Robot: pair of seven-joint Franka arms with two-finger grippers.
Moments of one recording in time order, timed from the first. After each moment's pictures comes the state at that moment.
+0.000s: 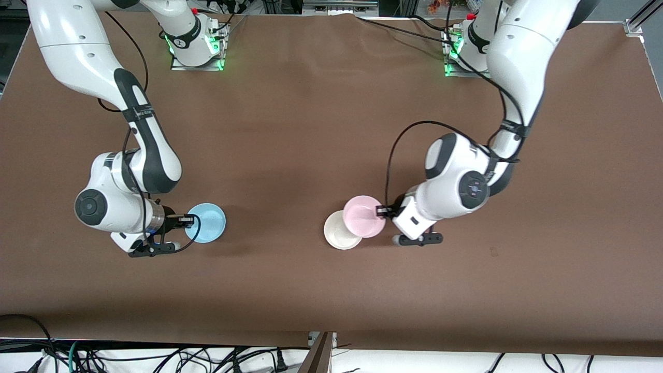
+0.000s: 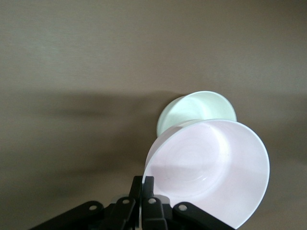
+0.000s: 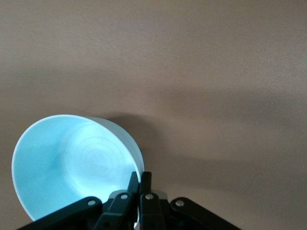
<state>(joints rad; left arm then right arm) -0.26 0.76 -0.24 -1.39 -0.25 2.20 -0.42 0.06 0.71 0.07 -1.50 0.07 2.12 -0.04</state>
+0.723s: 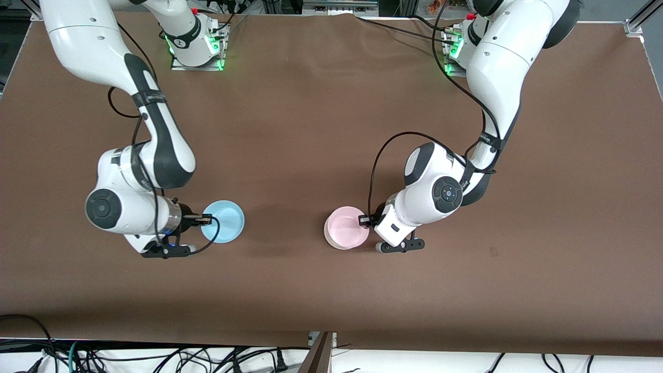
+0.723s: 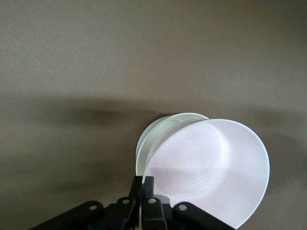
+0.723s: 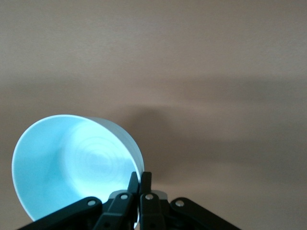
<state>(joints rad) -0.29 0.86 -0.24 -1.28 -0.23 2.25 -0.47 0.16 0.71 0.08 -1.36 0.08 1.97 0.18</state>
